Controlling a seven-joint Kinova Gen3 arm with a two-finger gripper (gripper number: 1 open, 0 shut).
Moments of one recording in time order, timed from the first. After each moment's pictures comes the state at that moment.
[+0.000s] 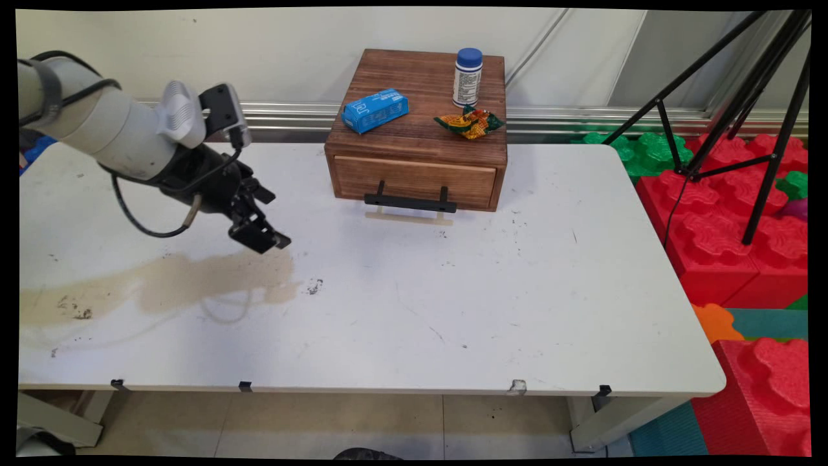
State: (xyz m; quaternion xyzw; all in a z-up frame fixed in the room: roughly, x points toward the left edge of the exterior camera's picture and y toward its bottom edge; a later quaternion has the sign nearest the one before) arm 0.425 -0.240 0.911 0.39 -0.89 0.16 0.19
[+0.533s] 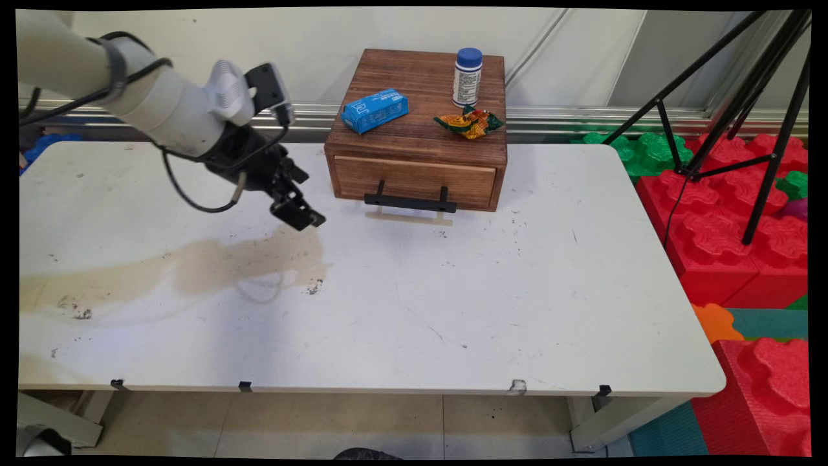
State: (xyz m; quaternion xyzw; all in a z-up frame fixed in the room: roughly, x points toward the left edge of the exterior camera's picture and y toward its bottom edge) arm 0.398 -0.285 0.915 0.38 -0.89 0.17 0.20
